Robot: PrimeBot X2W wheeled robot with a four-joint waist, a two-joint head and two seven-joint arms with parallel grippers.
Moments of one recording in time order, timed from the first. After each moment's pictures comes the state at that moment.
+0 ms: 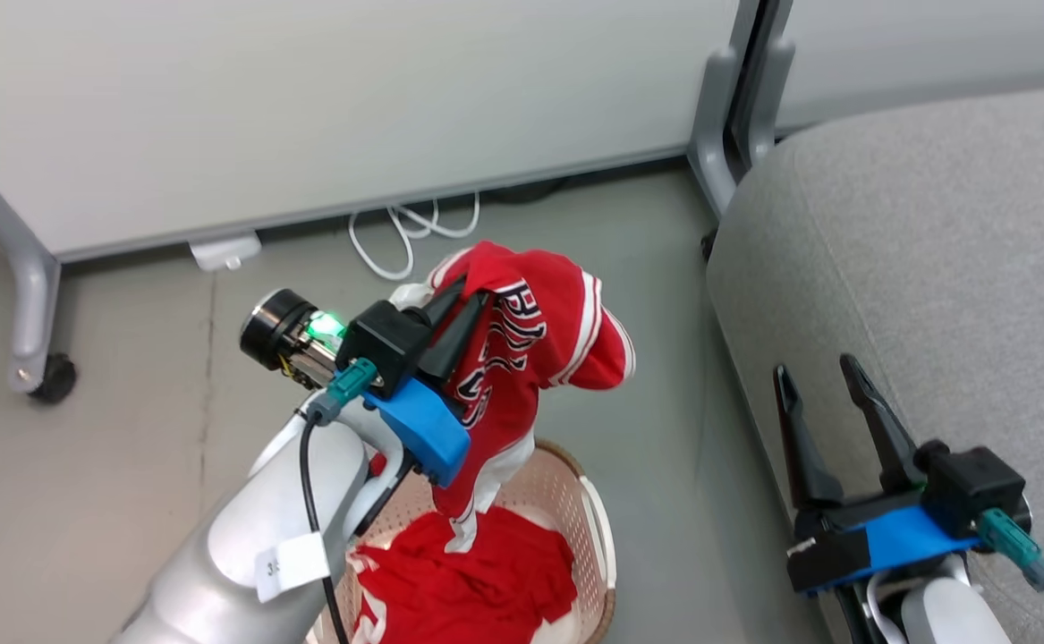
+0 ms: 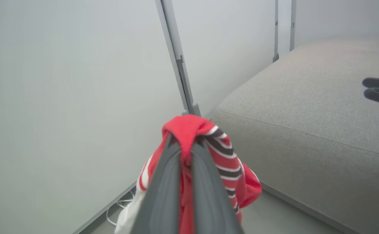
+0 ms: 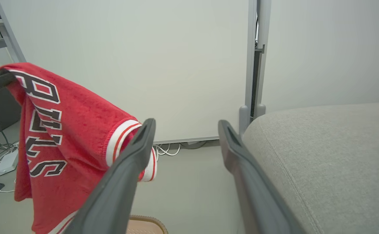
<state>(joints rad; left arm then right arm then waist) -0.66 0.22 -0.74 0.57 -0.37 -0.13 -0.26 -0.16 -0.05 0.06 0.21 0.16 0.13 -0.26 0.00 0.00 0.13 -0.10</state>
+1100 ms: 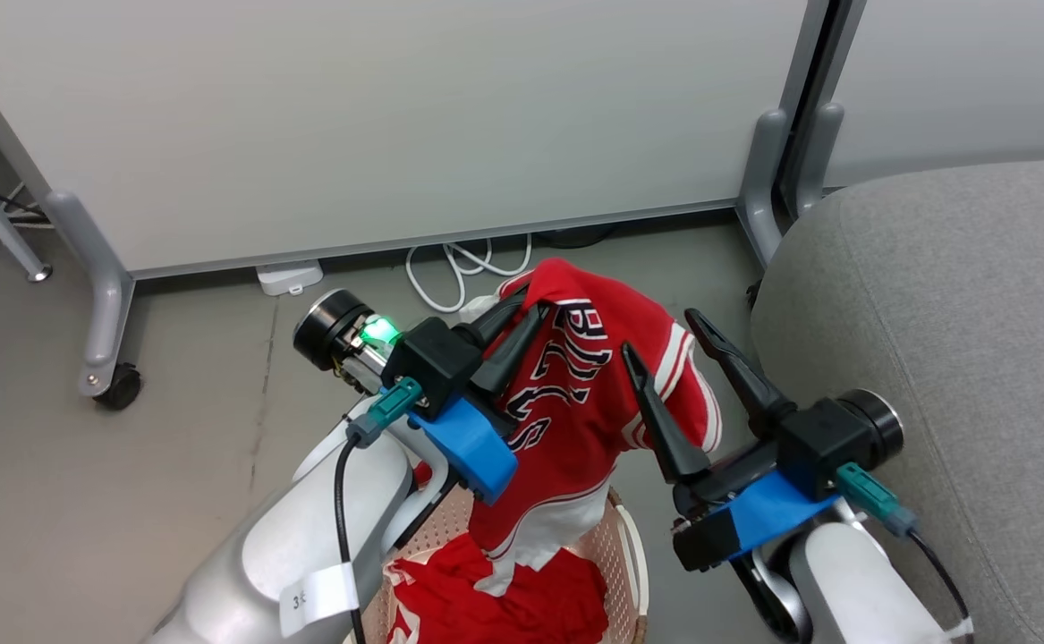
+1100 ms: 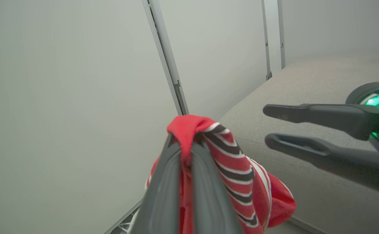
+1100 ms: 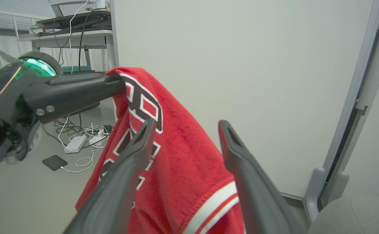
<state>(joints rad) -0.64 0.20 -0.80 0.46 -0.38 -0.13 -0.26 -0.29 -0.05 0.29 0.24 0.10 0.13 -0.26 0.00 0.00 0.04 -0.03</state>
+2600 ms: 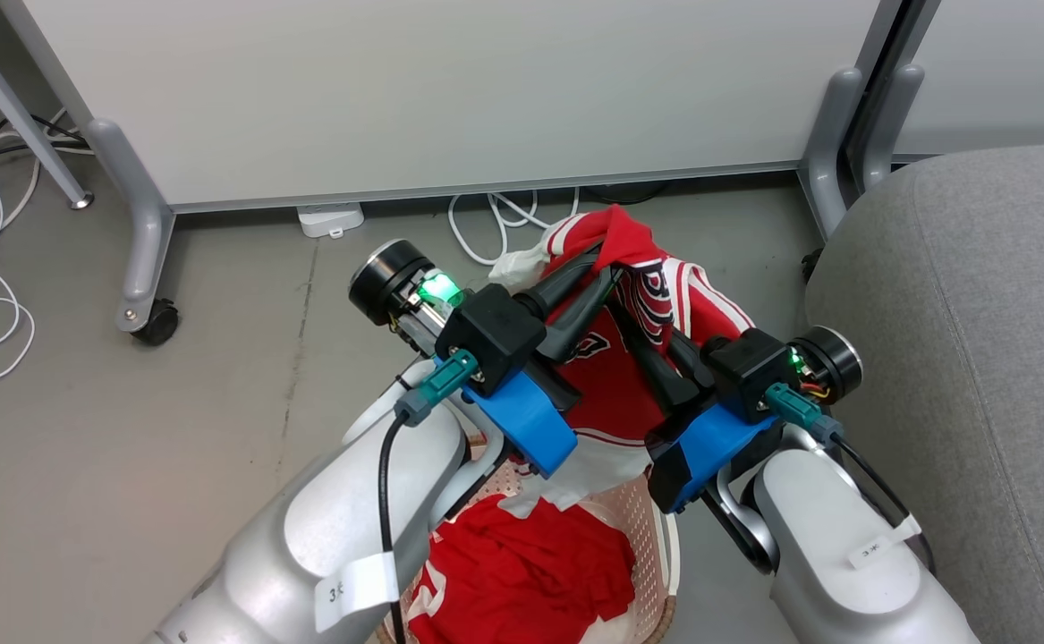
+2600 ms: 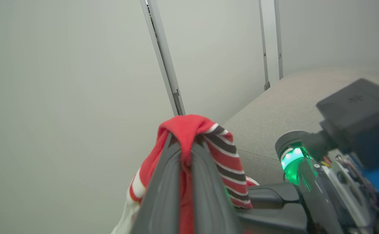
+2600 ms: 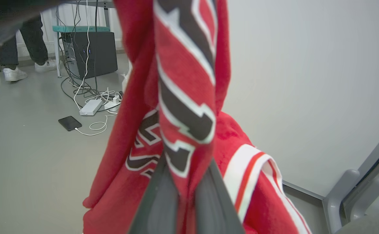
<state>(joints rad) -0.73 0.14 -0.84 0.42 -0.39 -0.13 -0.26 -0.54 -0.05 0.41 0.55 0.09 0.13 -0.26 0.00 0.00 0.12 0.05</state>
